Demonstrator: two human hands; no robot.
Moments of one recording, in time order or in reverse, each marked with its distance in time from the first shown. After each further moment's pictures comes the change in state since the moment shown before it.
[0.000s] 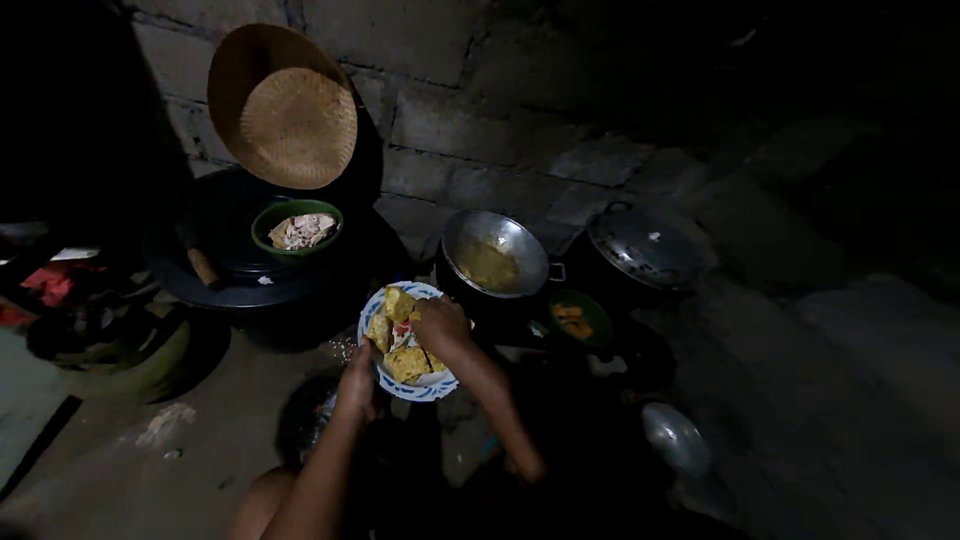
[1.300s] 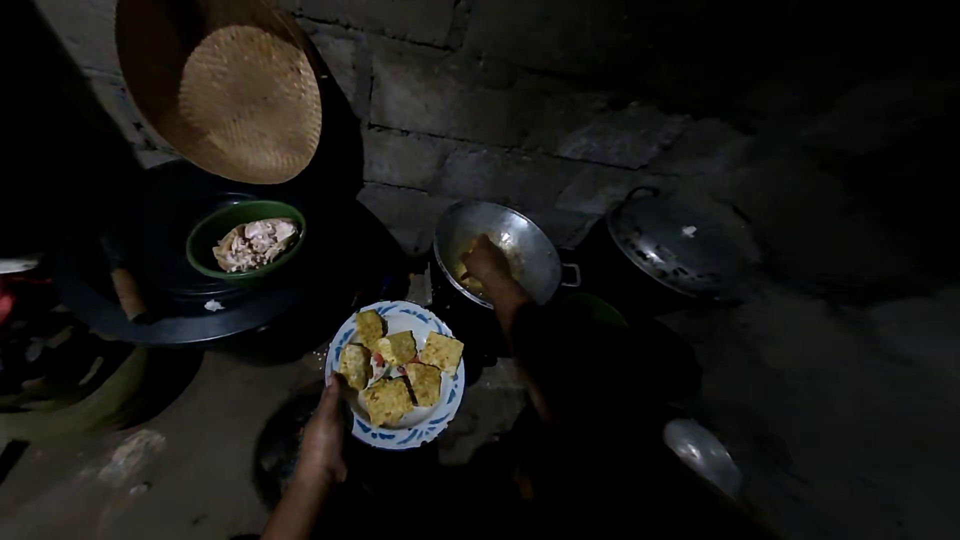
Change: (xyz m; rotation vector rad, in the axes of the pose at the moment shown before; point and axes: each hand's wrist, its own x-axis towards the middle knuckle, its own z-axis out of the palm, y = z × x) left_hand 0.030 -0.013 0.001 0.124 0.178 -0.063; right_hand 0.145 0.143 -0.030 0.384 0.242 0.423
